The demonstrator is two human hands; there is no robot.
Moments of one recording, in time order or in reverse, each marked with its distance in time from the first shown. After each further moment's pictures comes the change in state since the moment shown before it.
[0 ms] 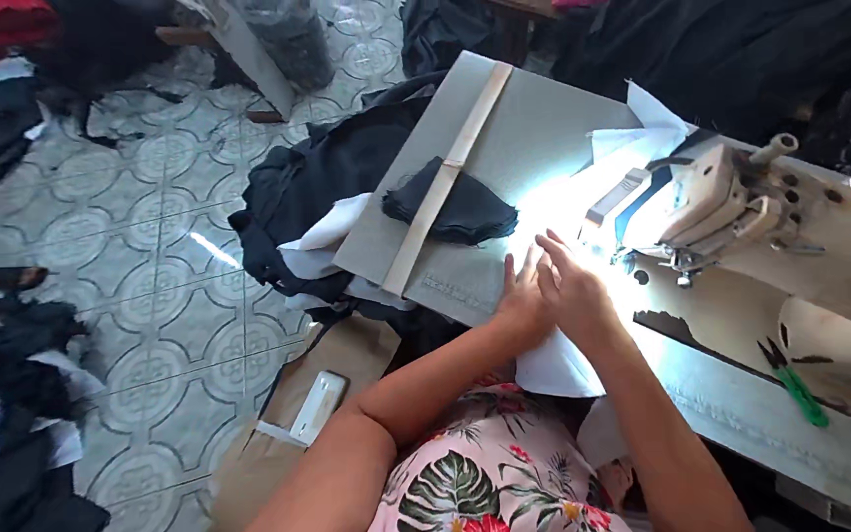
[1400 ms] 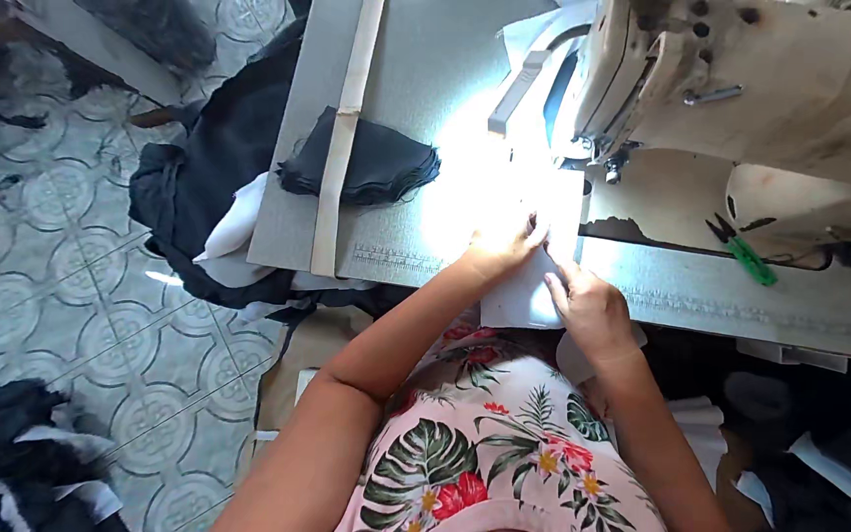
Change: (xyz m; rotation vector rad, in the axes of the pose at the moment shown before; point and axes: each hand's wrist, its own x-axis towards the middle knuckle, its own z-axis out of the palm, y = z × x) left_hand 0.033 0.031 0.005 -0.182 0.064 0.188; right_hand -0.141 0.060 0.010 -0.218 0.169 0.334
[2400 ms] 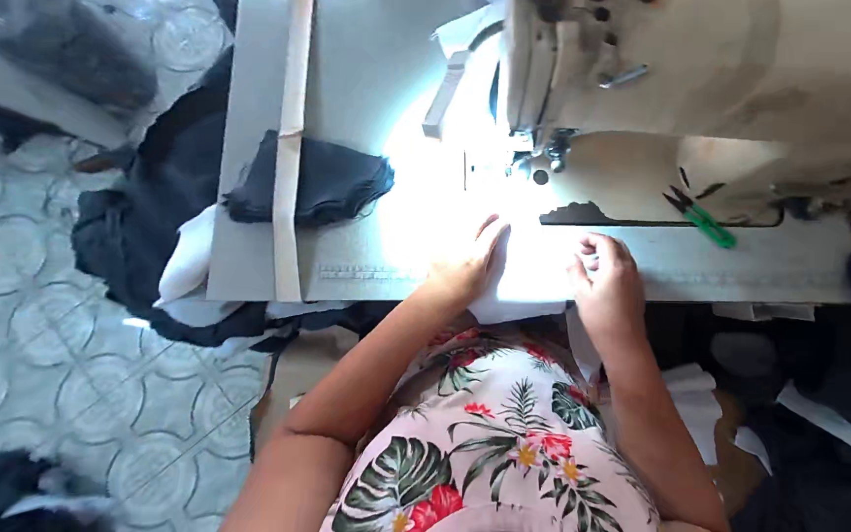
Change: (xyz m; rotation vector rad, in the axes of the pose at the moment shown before) left_hand -0.035 -0.027 0.025 0.132 0.178 0.364; right_hand -0.008 0.014 -0.034 0.151 0.089 0.291
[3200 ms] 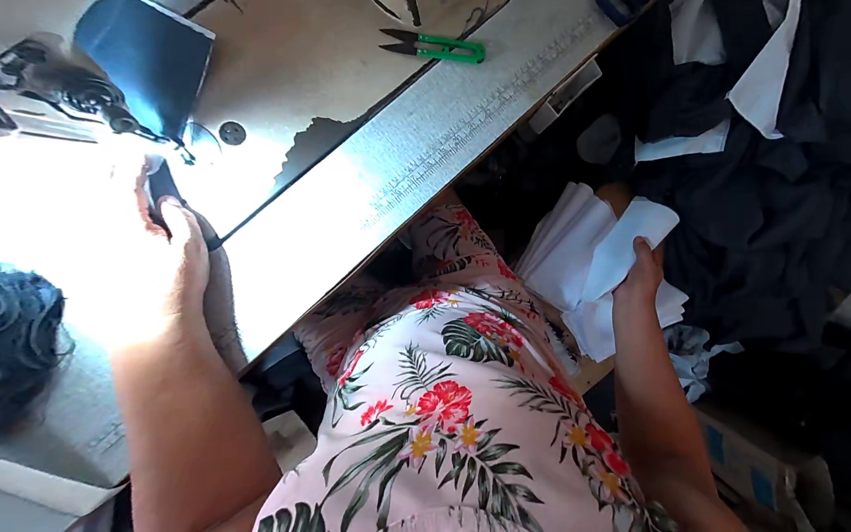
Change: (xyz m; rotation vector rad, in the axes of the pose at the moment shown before) left_hand 0.063 -0.063 -0.004 0.148 -0.128 -0.186; right_hand -0.267 0.226 -0.024 0.918 1.275 1.073
